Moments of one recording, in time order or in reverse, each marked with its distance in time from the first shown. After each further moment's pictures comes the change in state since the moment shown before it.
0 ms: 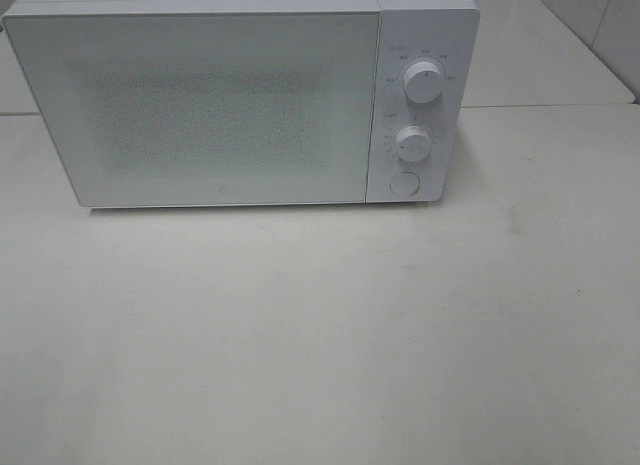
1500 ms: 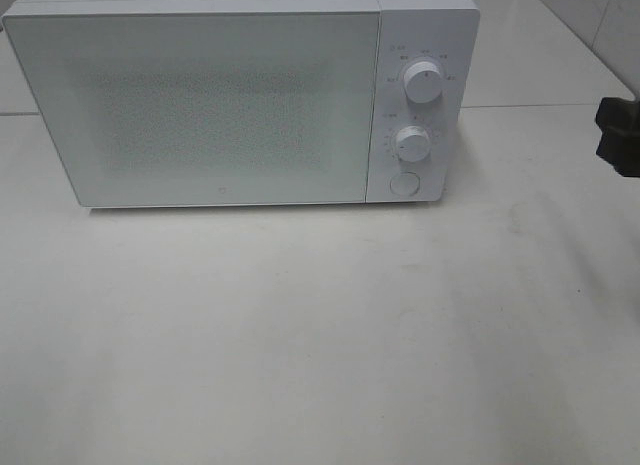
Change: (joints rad) left arm 0.000 -0.001 0.000 0.000 0.000 0.000; right arm 0.000 0.875 0.279 0.054 -1.331 0.024
